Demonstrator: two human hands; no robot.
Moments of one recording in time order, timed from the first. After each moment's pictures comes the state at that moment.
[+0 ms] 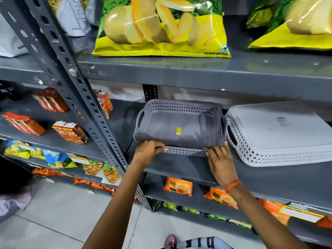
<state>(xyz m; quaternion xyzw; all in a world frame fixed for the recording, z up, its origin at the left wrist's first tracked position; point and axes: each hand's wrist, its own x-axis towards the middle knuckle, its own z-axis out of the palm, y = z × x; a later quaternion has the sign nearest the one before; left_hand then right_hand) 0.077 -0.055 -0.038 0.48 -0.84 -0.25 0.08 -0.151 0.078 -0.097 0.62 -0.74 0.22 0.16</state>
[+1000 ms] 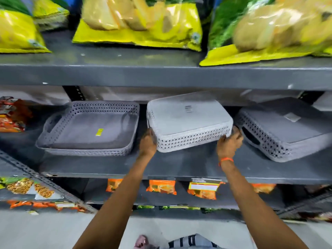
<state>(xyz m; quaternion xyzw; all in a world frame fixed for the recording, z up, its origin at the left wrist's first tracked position) -0.198 0.069 -0.067 0.49 -0.80 -0.29 0.20 -0.410 0.211 -0.088 0.15 -0.84 0.52 0.05</state>
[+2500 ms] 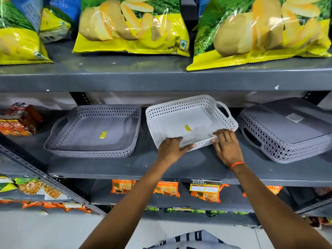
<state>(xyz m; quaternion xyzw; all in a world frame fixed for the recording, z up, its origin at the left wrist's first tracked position) -0.239 0.124 -0.043 0.38 -0.89 -0.23 0.08 -0.438 0.241 -0.093 0.55 -0.79 0.23 0.14</state>
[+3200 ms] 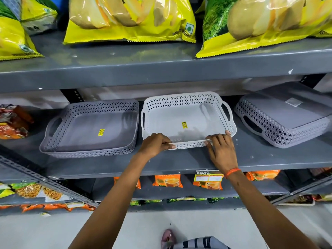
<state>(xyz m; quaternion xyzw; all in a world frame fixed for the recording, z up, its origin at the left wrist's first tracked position) -0.182 0.079 -0.040 0.30 -0.90 -0.31 -0.01 -0.370 0.255 -0.105 0.51 -0.80 0.25 0.20</state>
